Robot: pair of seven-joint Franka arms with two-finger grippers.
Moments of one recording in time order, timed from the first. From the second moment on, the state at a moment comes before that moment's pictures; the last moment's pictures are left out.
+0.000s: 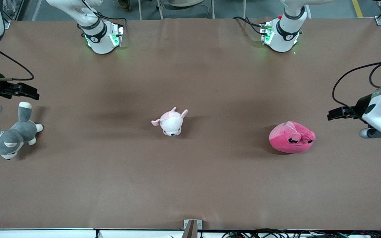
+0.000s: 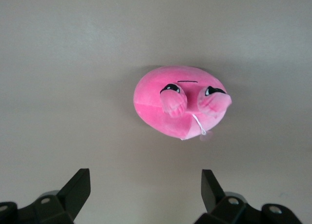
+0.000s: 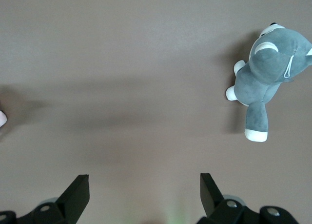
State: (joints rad) left arm 0.00 0.25 0.00 -1.58 -0.04 1.71 -0.03; right arm 0.00 0.08 -0.05 -1.61 -0.03 1.54 -0.01
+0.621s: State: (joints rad) left arm 0.00 0.39 0.00 -1.63 -0.11 1.84 -0.04; right arm 0.03 0.08 -0.04 -1.59 -0.03 1.52 0.21
